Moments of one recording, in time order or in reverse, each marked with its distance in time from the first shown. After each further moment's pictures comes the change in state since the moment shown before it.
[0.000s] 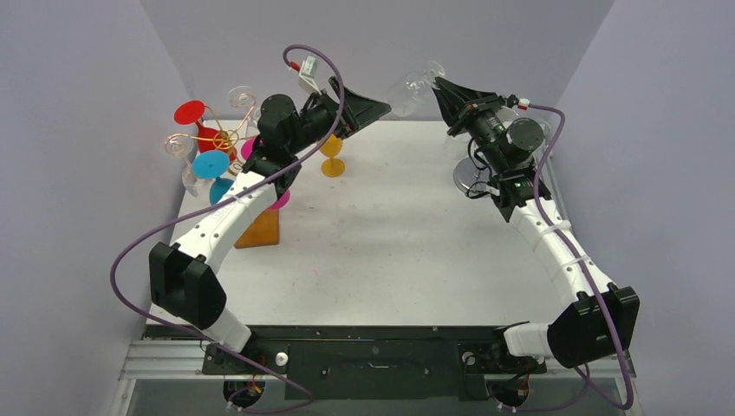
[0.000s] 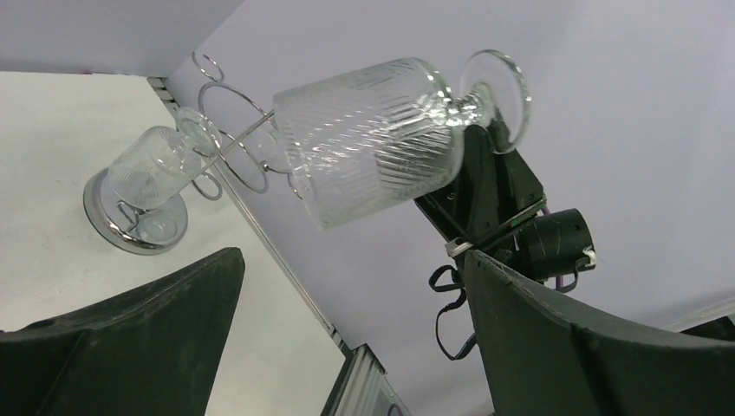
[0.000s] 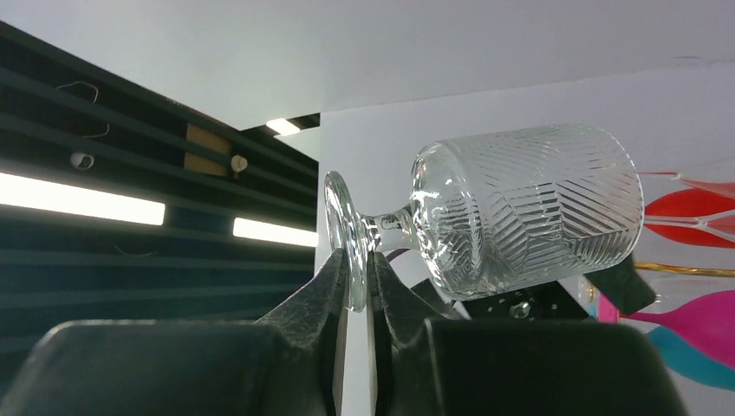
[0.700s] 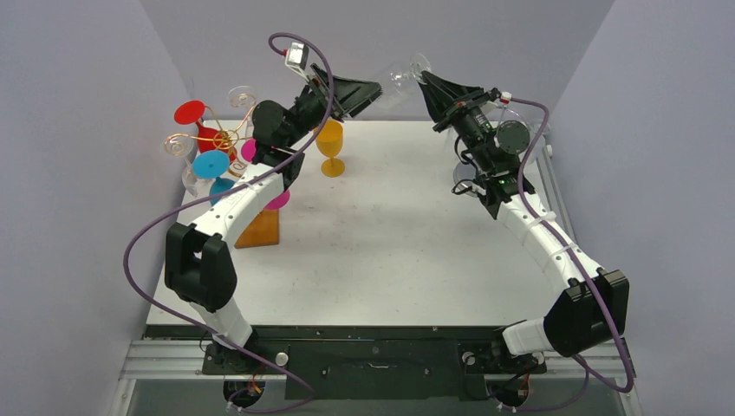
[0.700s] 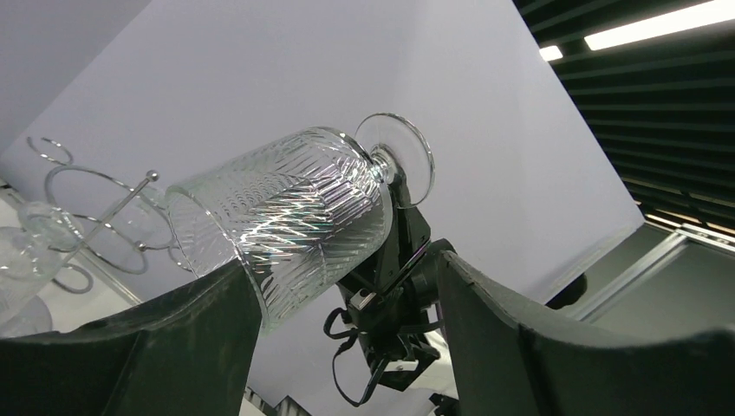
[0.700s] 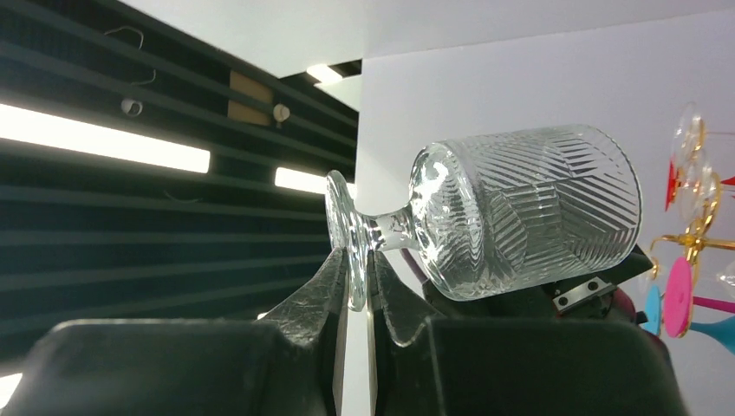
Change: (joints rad) left arm 0.052 0.127 0.019 0.515 0.093 -0.324; right arm 0.077 0.072 0.018 0.196 -0.001 0.075
